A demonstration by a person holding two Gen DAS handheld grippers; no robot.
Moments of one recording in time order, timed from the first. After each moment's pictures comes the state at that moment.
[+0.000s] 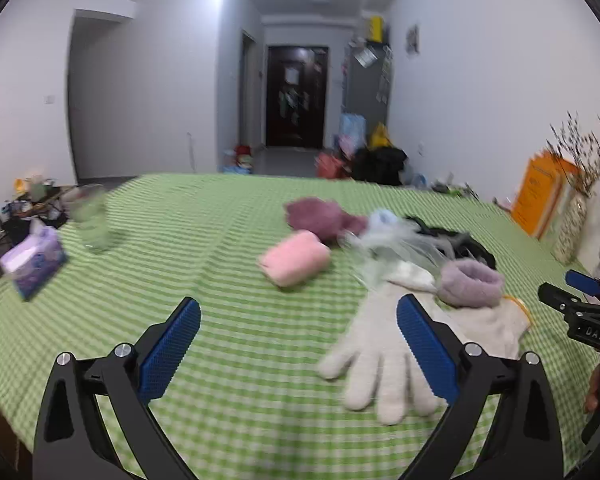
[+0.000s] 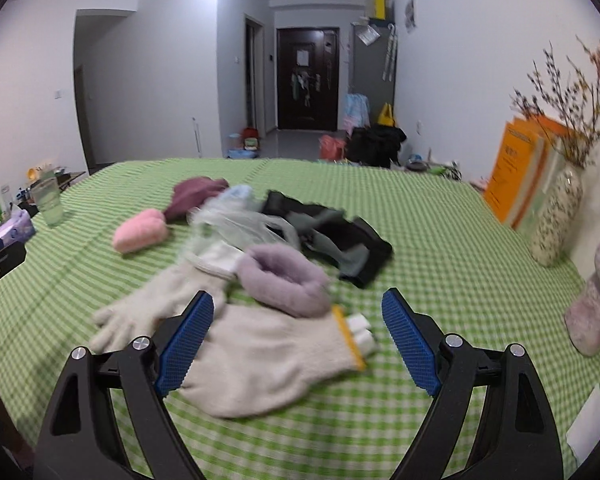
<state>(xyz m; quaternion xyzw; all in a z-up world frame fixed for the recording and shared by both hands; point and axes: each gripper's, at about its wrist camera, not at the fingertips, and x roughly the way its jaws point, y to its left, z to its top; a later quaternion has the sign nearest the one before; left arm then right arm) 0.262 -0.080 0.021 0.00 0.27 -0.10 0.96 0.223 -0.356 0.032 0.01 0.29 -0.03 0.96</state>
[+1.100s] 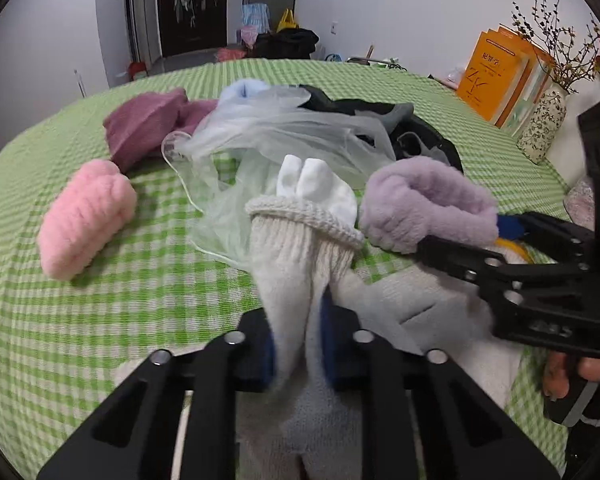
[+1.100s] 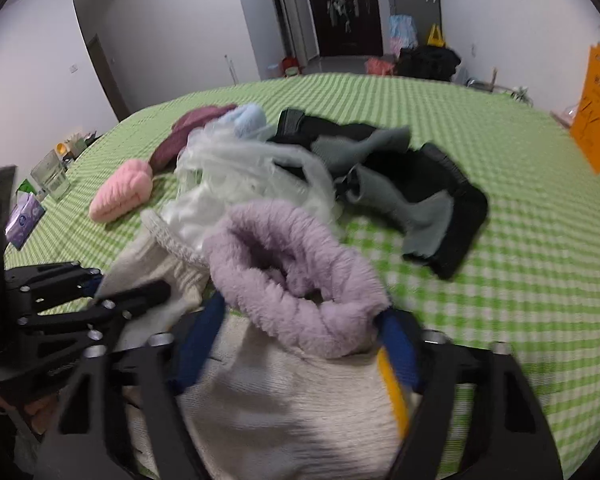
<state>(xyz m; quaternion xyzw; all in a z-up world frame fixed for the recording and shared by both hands) 0.389 -0.217 -0.071 0.08 0.44 -0.25 0.86 0.338 -0.369 -0.036 0.06 0.42 0.08 0.90</state>
